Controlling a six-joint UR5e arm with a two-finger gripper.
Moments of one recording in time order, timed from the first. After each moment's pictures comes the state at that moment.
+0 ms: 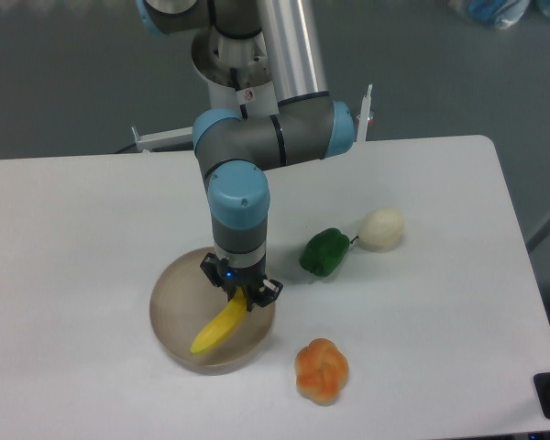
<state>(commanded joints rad) 2.06 -2.01 -1.75 -0.84 1.52 0.70</state>
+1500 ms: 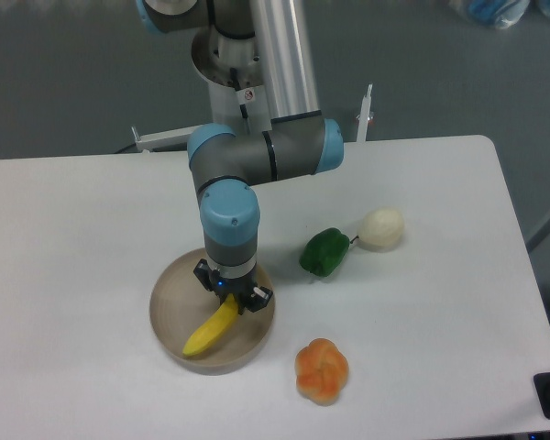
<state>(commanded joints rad) 2.04 -2.07 -1.74 -0.84 1.52 0.70</state>
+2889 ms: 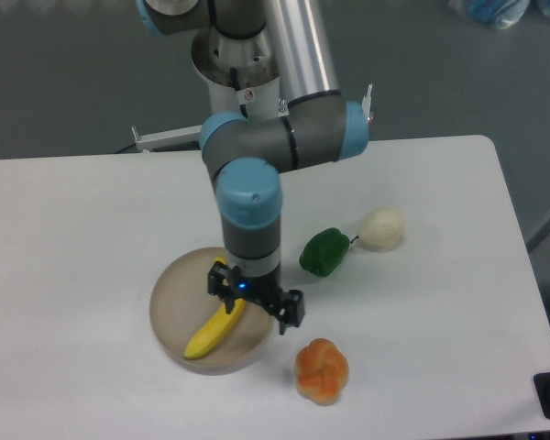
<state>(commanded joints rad) 2.16 -1.98 -1.57 -0.86 1.52 0.71</state>
